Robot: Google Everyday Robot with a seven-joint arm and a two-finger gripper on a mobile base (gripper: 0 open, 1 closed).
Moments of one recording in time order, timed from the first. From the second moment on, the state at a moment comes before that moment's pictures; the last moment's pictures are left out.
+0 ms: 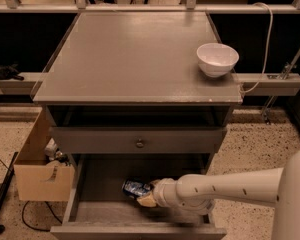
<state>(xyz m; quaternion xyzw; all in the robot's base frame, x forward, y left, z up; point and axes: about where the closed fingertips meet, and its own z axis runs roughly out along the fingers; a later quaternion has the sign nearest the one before) 0.506 0.007 0.392 -0.42 0.83 0.19 0.31</state>
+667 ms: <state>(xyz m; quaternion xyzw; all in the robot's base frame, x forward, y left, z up) 0.498 -0.051 0.471 -0.42 0.83 0.17 0.33</state>
